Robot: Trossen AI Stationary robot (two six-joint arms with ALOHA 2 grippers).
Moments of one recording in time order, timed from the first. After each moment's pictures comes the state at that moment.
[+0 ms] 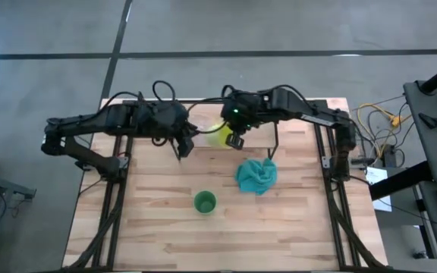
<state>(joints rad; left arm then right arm) 0.04 1.29 1.56 -0.90 -0.27 -0.43 -0.13 1.91 2.20 -1.30 0.17 0.09</state>
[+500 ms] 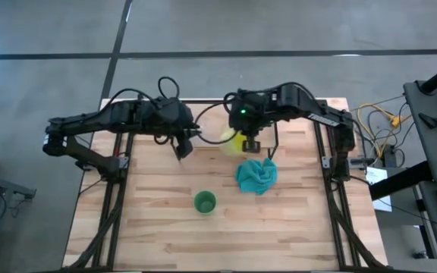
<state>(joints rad) 0.08 1.31 1.56 -0.89 -0.18 -0.14 -0.09 1.90 2.35 -1.51 0.09 -0.19</state>
